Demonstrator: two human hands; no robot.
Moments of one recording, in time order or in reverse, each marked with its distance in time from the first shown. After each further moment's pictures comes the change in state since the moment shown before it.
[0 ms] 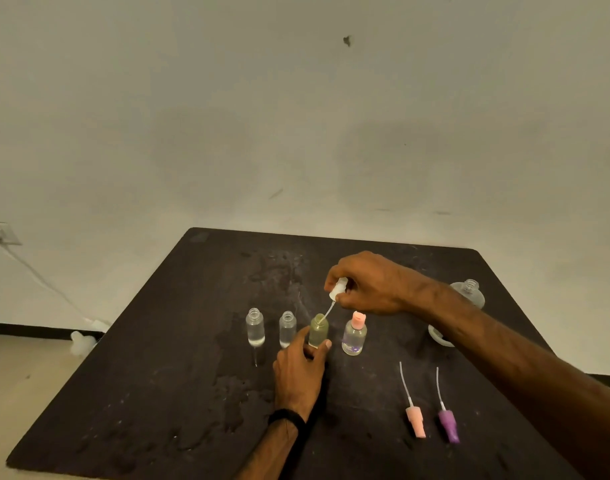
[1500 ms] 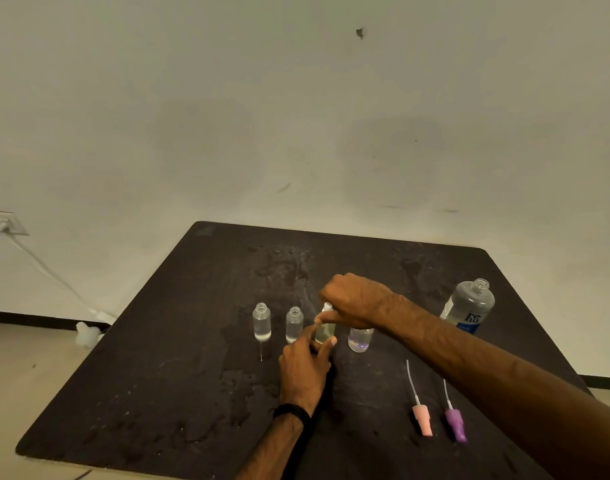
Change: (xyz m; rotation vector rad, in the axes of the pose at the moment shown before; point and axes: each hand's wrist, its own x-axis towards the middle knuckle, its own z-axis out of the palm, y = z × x) left_hand -0.003 0.000 -0.006 -0.070 -0.017 0.037; right_hand 0.035 -0.009 0.058 -0.349 -0.164 -0.002
